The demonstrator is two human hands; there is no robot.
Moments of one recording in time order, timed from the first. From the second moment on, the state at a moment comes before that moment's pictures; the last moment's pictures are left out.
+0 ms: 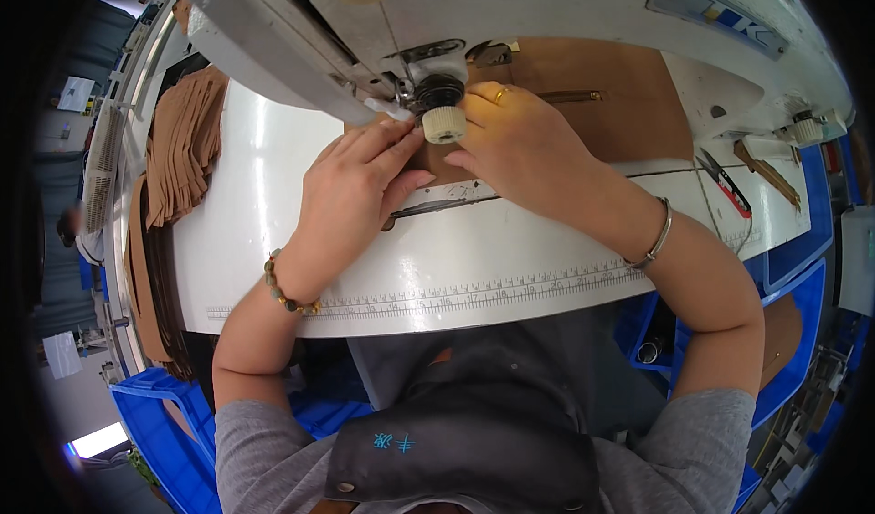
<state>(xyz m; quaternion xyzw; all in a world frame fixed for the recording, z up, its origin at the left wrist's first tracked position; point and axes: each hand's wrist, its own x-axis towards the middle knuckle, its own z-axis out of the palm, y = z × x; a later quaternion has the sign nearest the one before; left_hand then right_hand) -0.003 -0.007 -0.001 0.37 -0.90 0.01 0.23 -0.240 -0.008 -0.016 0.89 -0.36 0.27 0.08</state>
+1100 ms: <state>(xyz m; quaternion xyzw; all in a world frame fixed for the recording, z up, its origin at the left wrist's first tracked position) -0.003 -0.010 -0.003 0.37 -0.90 0.03 0.22 -0.244 -0.010 -0.015 0.89 -0.36 0.26 0.06</state>
